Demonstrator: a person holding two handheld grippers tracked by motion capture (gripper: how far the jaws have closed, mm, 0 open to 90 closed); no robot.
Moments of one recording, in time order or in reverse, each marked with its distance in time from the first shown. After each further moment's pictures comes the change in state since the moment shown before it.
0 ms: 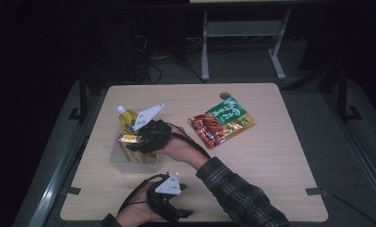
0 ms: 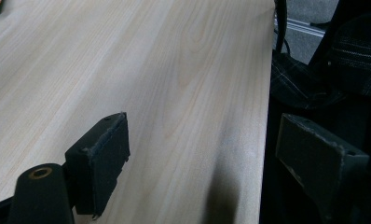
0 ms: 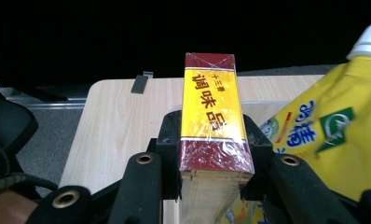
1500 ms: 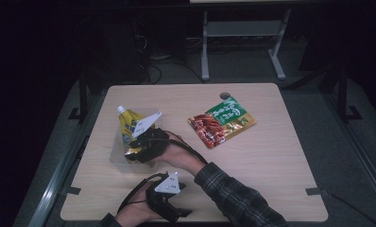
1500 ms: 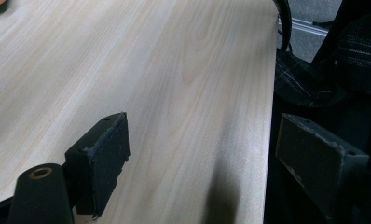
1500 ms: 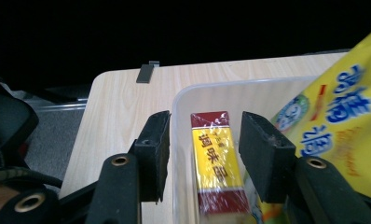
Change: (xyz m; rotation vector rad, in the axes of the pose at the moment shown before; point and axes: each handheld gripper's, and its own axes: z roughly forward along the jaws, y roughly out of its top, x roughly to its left) left arm 0.002 -0.001 -0.001 0.001 0.007 -0.009; right arm 0.002 -0.021 0.021 0.012 0.030 0.056
